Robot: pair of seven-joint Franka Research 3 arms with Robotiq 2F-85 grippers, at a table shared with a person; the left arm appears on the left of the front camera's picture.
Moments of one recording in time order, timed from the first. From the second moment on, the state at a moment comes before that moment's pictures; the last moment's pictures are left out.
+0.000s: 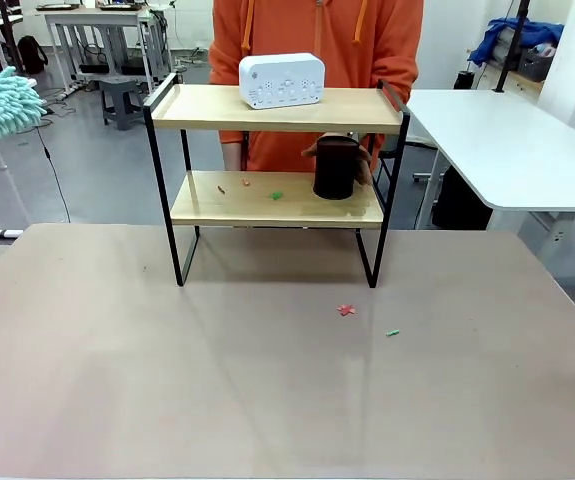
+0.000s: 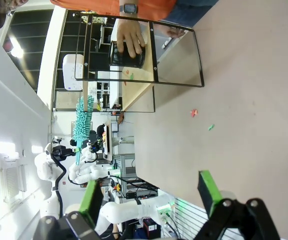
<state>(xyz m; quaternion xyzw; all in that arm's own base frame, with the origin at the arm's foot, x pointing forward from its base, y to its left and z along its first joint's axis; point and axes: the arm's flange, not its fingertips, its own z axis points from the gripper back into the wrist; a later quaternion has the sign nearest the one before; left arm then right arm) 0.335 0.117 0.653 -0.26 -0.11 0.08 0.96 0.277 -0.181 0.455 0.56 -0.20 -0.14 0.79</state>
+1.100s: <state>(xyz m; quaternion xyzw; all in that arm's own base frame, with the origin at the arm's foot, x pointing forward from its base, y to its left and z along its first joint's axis) 0.183 0.084 0.674 -0.23 0.03 -0.23 0.95 0.276 -0.181 0.455 0.56 -0.20 -0.14 0.79</state>
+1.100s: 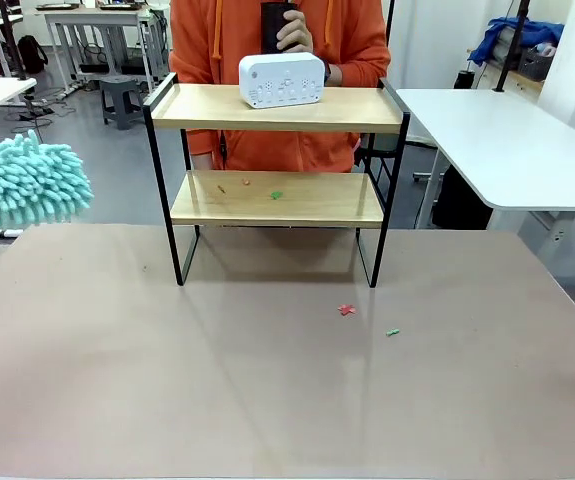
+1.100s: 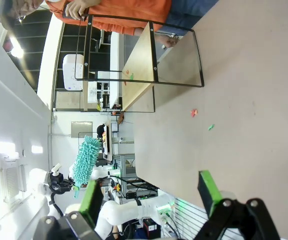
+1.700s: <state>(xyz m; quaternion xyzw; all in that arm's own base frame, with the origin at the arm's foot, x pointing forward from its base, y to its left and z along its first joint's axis) 0.250 -0.089 0.625 -0.21 -0.01 -0.20 0.96 0.276 -0.181 0.455 0.56 -0.20 -0.14 0.79</state>
